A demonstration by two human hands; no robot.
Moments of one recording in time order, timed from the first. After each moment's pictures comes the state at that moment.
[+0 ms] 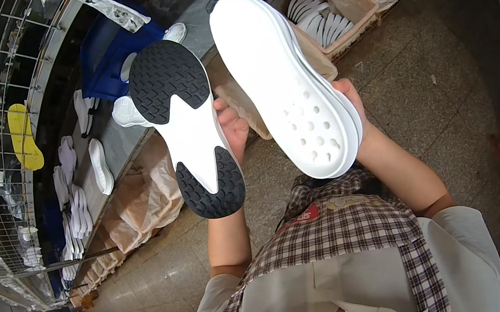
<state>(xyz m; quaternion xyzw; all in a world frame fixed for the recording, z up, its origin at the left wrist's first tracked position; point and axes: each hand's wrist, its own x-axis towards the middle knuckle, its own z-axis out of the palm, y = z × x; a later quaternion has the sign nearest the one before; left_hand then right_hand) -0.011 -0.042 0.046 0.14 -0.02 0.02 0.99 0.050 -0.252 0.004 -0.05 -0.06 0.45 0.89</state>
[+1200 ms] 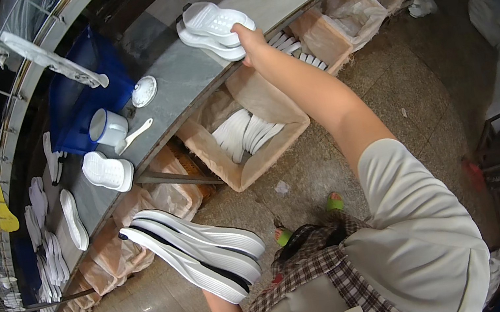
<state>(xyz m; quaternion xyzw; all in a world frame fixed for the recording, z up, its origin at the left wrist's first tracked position) -0.093 -0.010 -0.042 0.18 0.21 0.31 0.91 0.380 -0.147 -0.010 -0.56 0.17 0.16 0.79</state>
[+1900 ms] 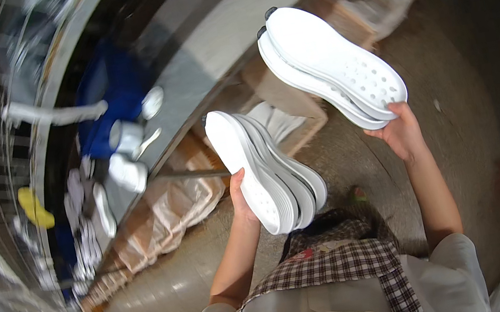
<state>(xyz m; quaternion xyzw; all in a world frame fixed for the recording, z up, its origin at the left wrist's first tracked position) 0.086 -0.140 -0.062 0.31 0.29 -0.03 0.90 0.205 -0.471 -0.050 -0.41 0.08 0.20 0.89</state>
